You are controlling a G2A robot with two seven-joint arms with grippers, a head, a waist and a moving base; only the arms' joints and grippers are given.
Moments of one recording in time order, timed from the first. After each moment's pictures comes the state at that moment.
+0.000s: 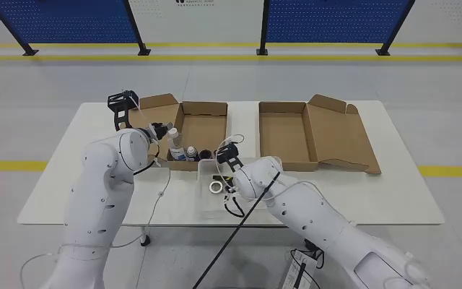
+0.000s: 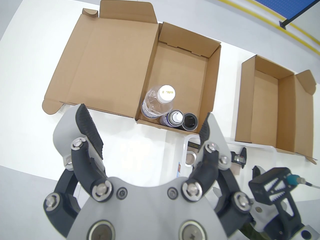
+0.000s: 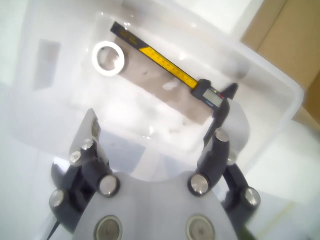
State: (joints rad) left arm 1.02 -1.18 -1.35 -1.83 1.21 0.56 -1.26; right arm -0.74 -1.42 0.59 -1.45 -1.05 0.42 1.37
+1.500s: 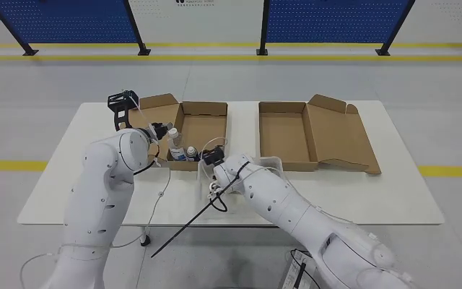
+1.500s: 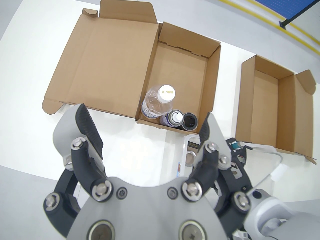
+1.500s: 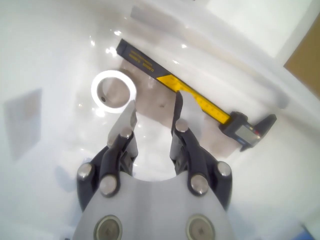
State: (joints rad) left arm 1.02 -1.18 -1.35 -1.83 1.21 0.56 -1.26; right arm -0.62 -1.65 0.49 -0.94 -0.91 0.35 1.17
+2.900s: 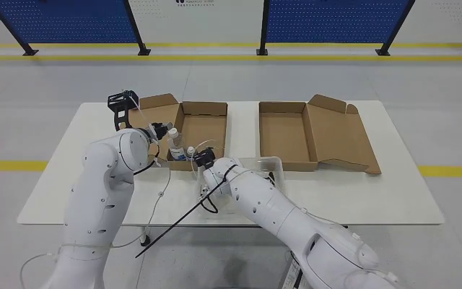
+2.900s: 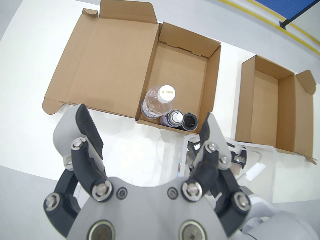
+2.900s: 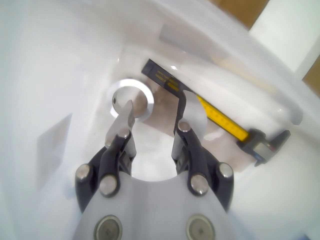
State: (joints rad) left arm 1.02 -1.18 -1.35 -1.83 1.21 0.56 -1.26; right arm -0.61 -1.76 0.50 -0.78 -0.95 0.33 1.08
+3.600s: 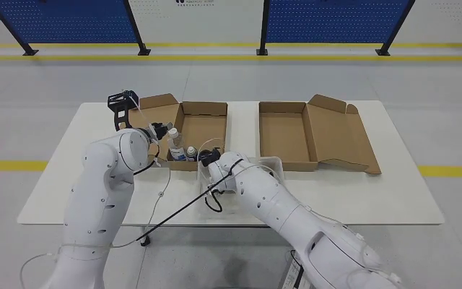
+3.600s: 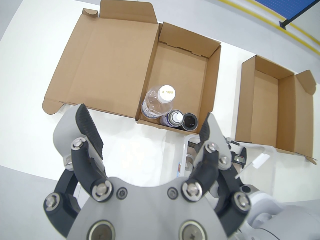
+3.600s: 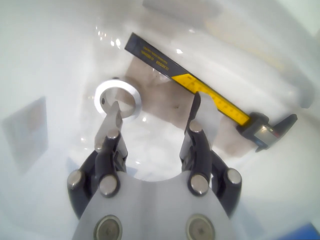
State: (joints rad) left arm 1.02 -1.18 -1.35 -1.83 1.21 0.56 -1.26; right arm -0.62 -1.74 0.59 -0.80 -0.98 0.32 1.23
